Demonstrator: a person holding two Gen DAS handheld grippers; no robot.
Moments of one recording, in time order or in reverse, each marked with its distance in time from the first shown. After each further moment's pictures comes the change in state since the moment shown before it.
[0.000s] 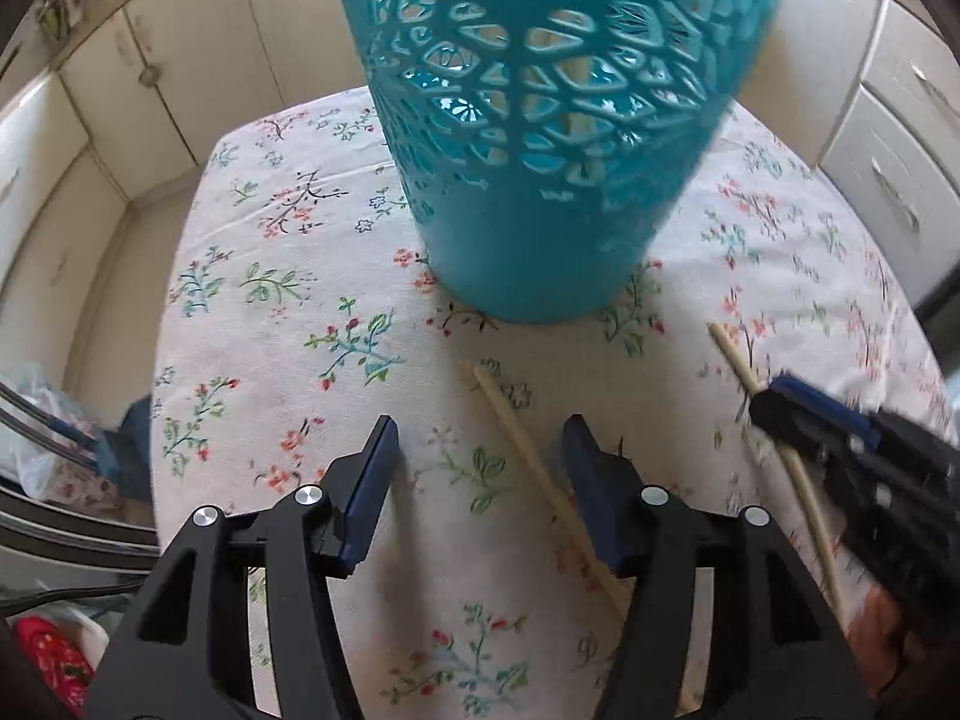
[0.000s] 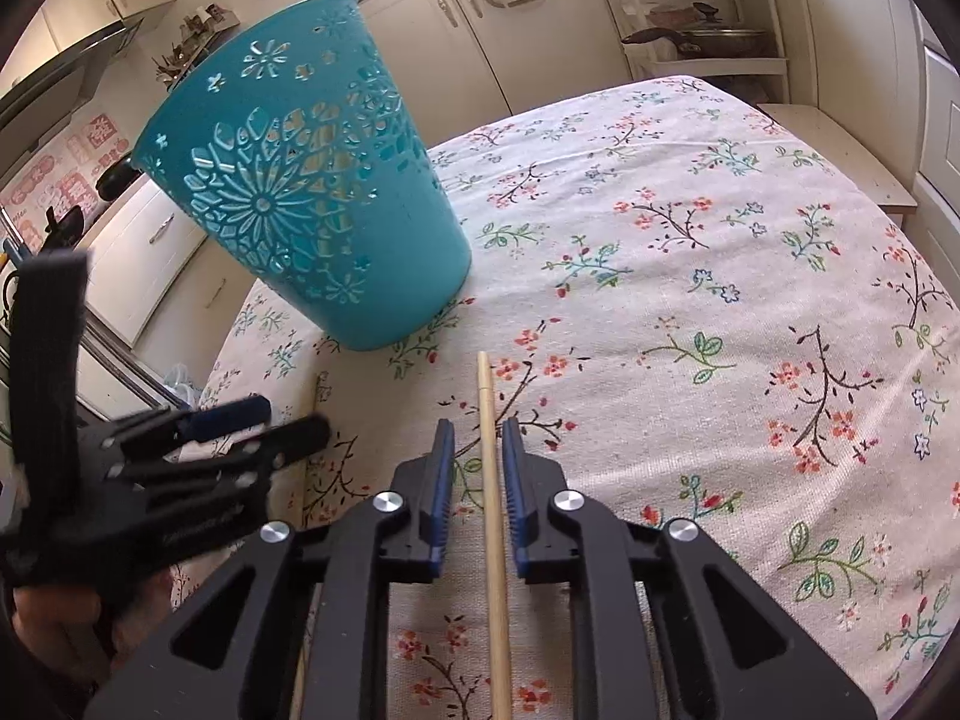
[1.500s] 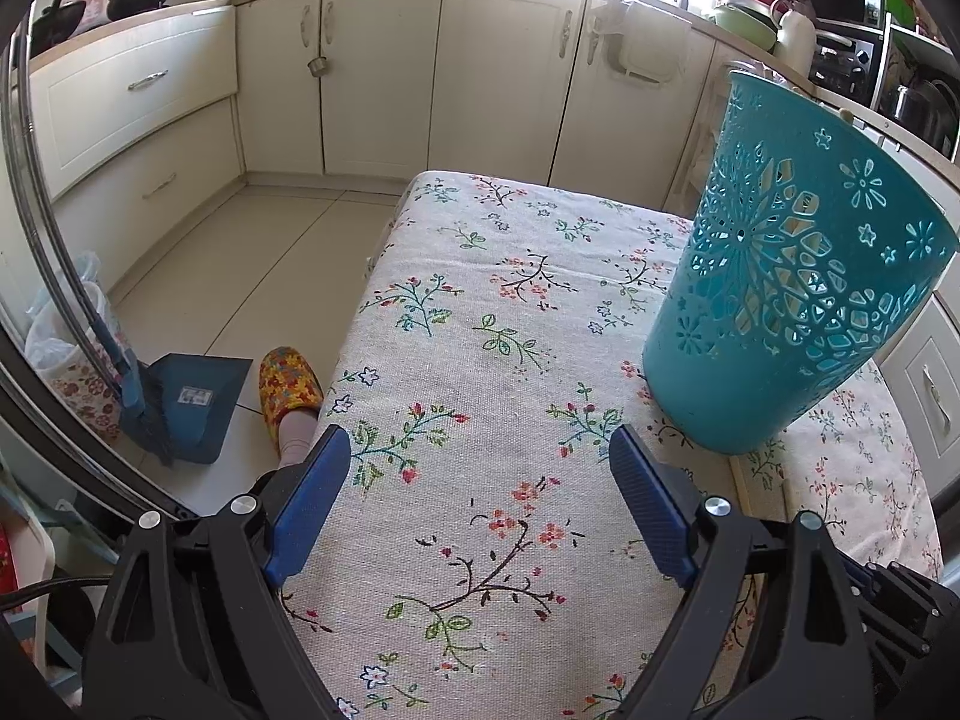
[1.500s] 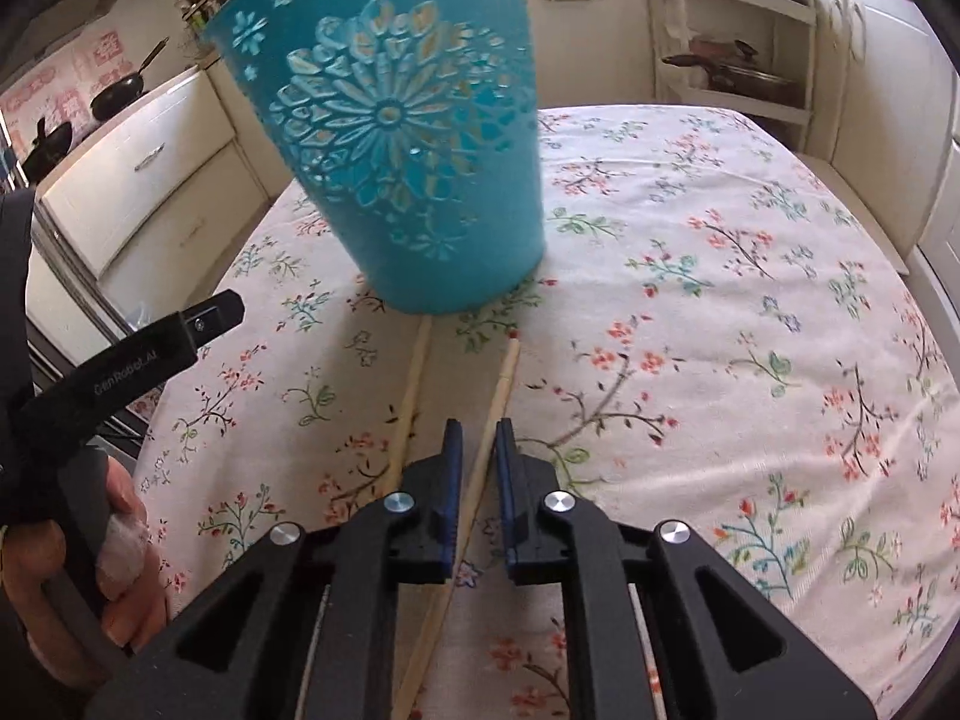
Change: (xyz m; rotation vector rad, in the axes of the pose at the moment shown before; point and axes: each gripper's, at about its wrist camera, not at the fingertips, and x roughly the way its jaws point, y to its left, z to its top) left arm -0.030 0.091 -0.027 -0.357 -0.284 0.107; right arm 0.014 0.057 -0.011 -0.187 0.050 -0.135
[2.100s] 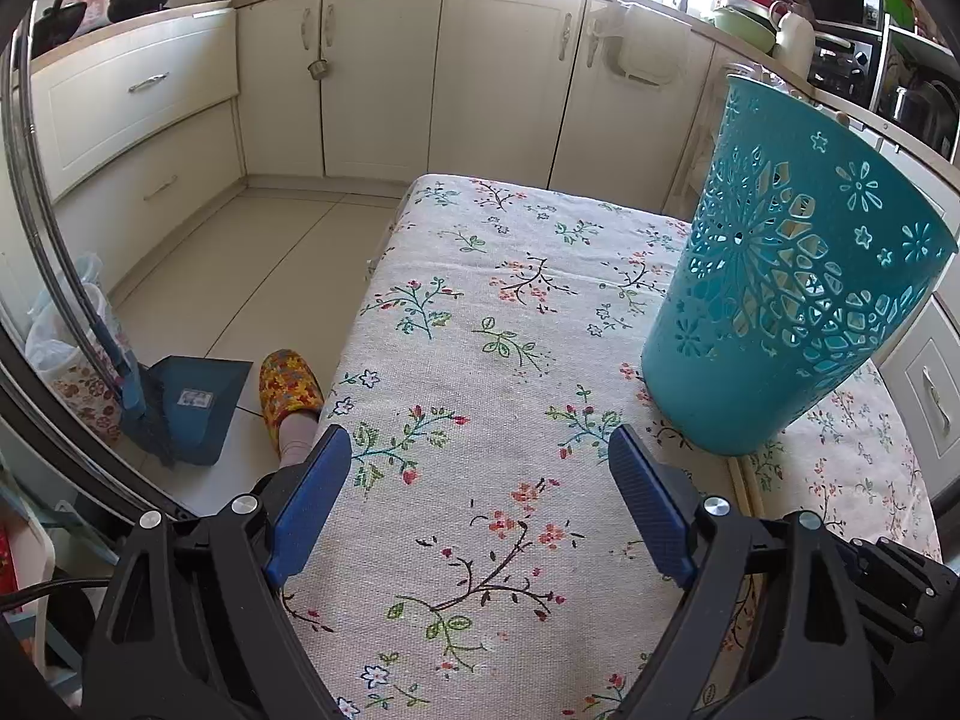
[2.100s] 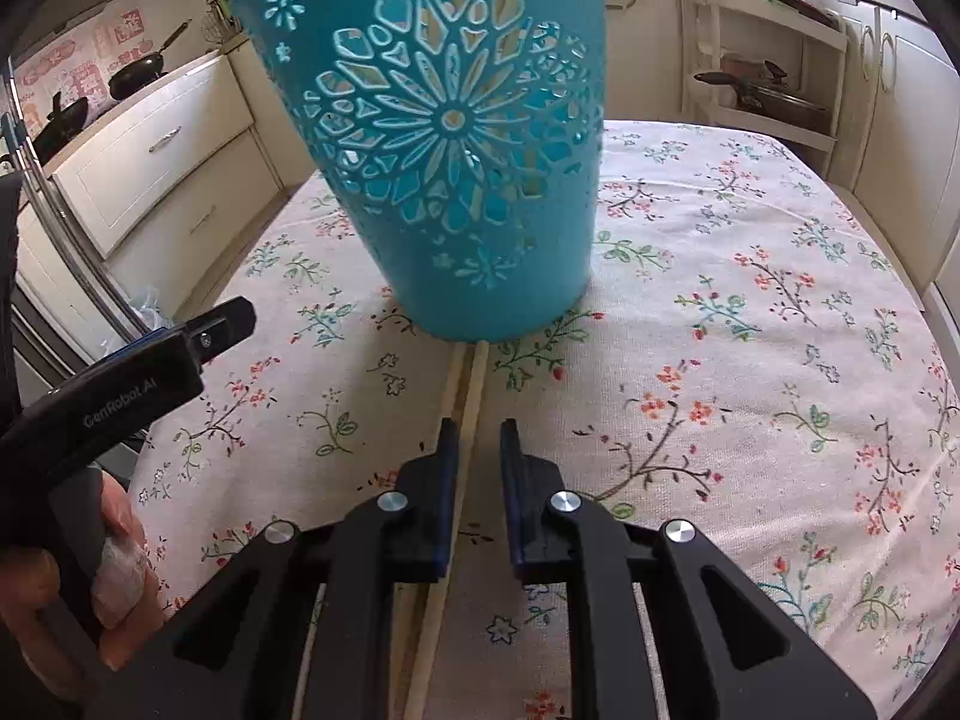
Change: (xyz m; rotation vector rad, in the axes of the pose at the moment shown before) left arm -0.003 0.002 0.001 -0.003 -0.008 -0.004; right arm 0.016 0.012 0.014 -0.024 -0.013 -0.001
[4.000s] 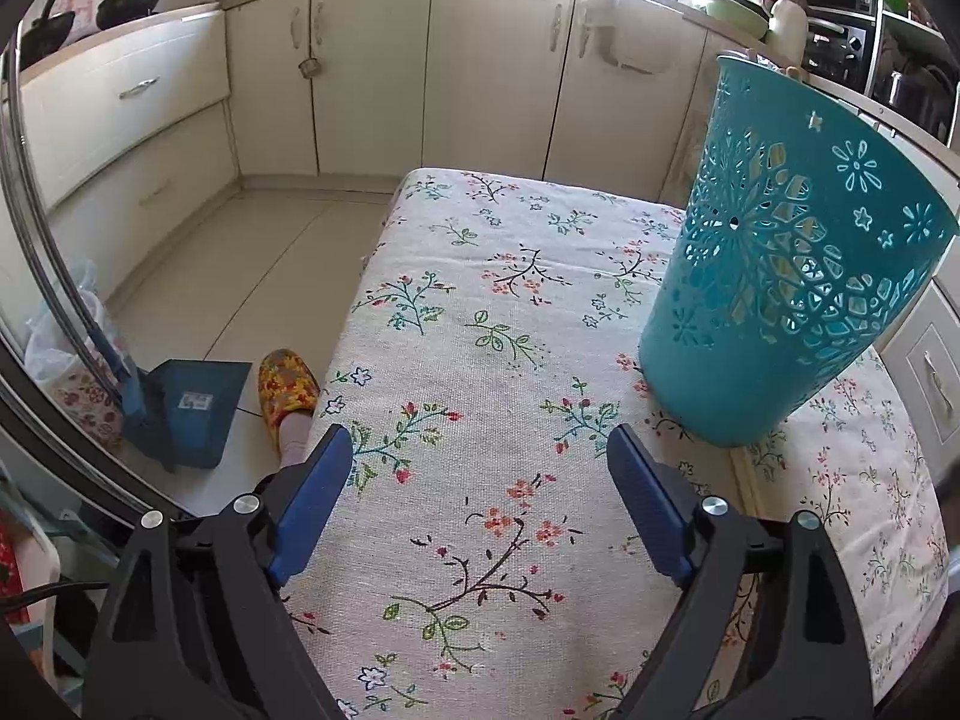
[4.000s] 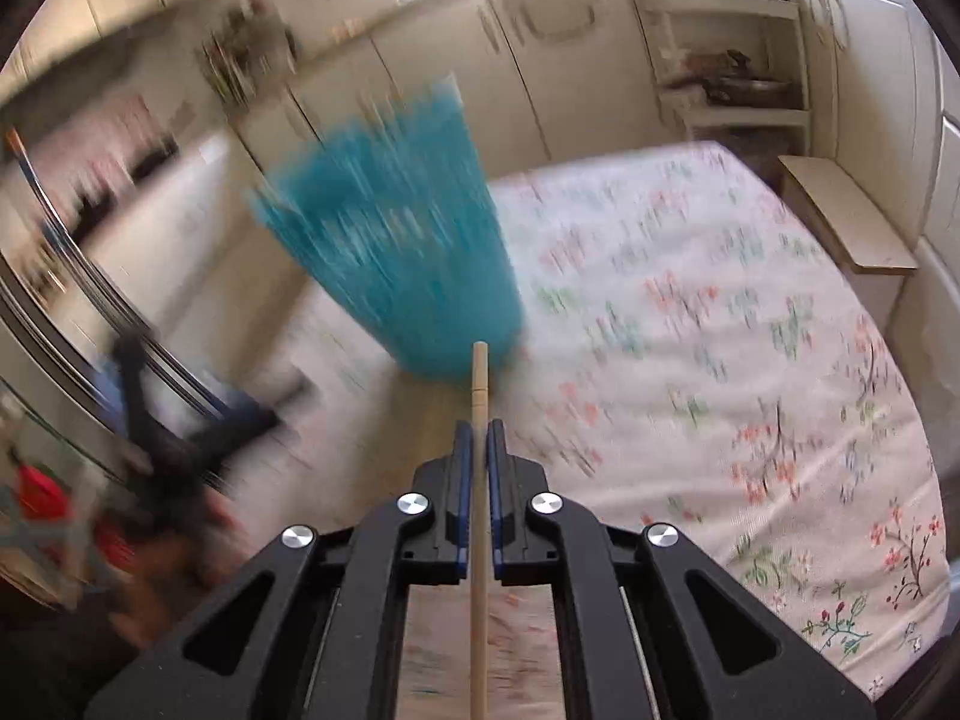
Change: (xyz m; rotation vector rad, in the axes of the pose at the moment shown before) left arm -0.001 -0.006 -0.002 0.026 0.014 0.000; right arm -0.112 -0.063 0.025 0.168 -0.158 0.233
